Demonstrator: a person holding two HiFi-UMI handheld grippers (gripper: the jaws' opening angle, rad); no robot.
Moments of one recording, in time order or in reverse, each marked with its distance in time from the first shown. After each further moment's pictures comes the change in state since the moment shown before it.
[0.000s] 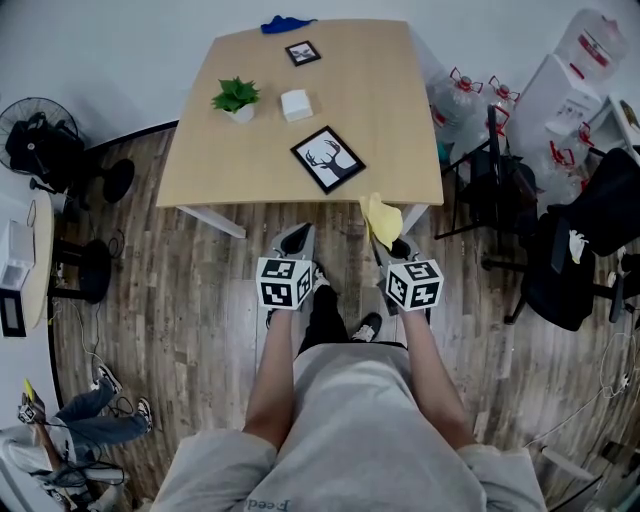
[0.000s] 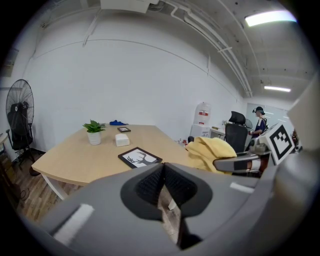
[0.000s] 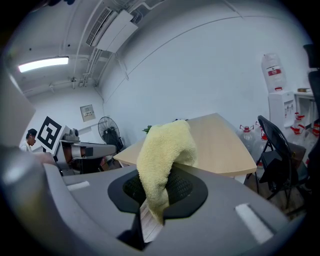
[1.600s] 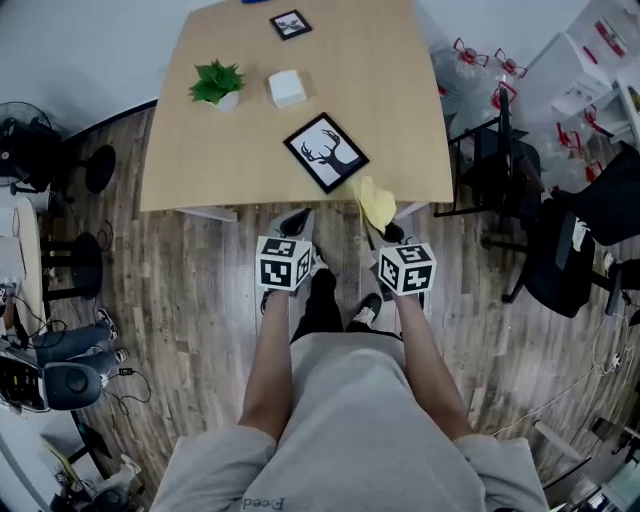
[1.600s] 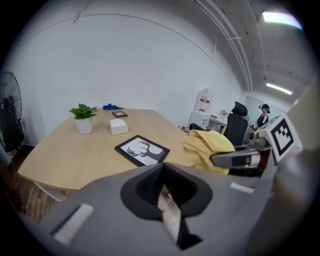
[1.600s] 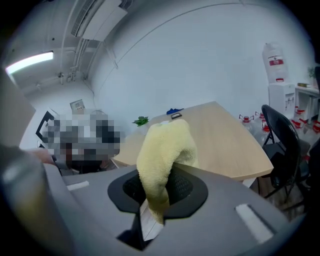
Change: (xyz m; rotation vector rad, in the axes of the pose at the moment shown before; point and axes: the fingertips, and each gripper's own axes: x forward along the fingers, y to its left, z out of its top) left arm 0.087 0.051 -0.011 -0.010 0.195 -0.075; right arm 0.092 -0.026 -0.002 0.055 0.125 -0.054
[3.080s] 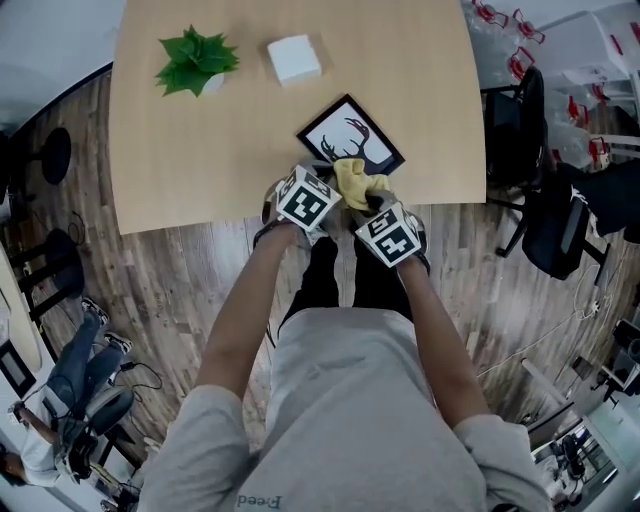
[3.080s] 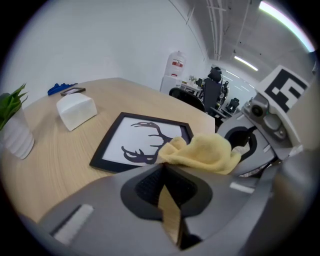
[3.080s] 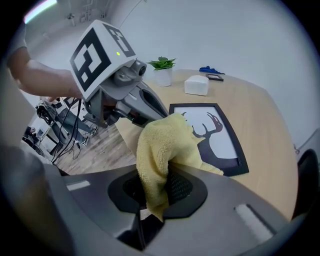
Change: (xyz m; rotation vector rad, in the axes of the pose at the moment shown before) left arm 0.165 0.091 -0.008 0.314 0.372 -0.402; right arm 0.186 0.033 -0.041 -0.396 0.573 0.090
